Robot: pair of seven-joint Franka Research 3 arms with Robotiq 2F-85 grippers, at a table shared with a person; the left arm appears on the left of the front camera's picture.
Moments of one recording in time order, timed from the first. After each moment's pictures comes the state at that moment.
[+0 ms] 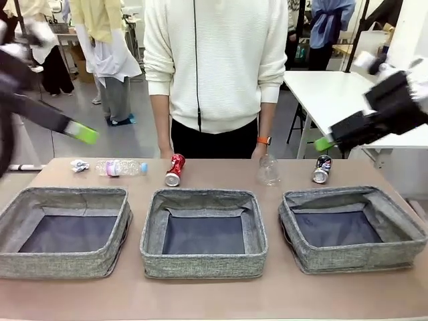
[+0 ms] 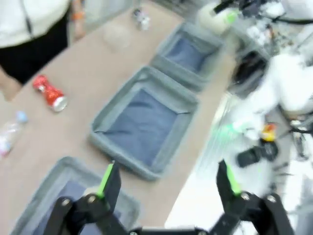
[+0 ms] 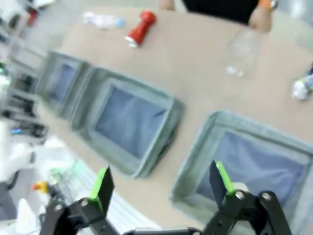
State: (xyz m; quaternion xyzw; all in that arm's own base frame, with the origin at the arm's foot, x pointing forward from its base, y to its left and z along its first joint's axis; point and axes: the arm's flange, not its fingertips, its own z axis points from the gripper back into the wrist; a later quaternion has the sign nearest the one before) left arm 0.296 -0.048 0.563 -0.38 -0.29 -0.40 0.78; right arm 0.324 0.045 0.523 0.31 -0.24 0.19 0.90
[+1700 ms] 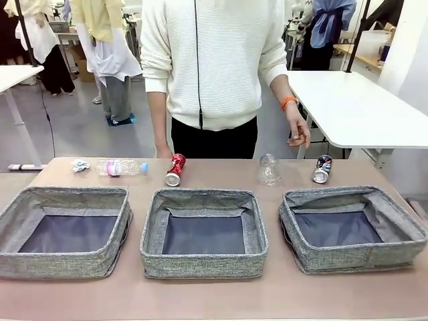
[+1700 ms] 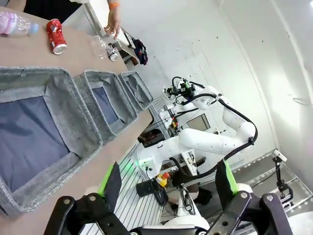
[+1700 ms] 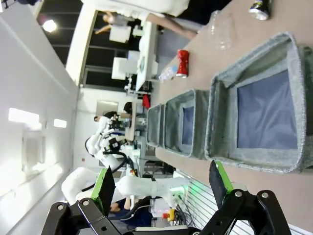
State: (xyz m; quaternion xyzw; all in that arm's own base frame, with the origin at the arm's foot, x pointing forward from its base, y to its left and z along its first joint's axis) left arm 0.217 0.203 0.415 -0.65 -0.25 -0.11 0.71; right arm 0.234 -0.201 0.435 0.60 -0.21 -0.09 0.77
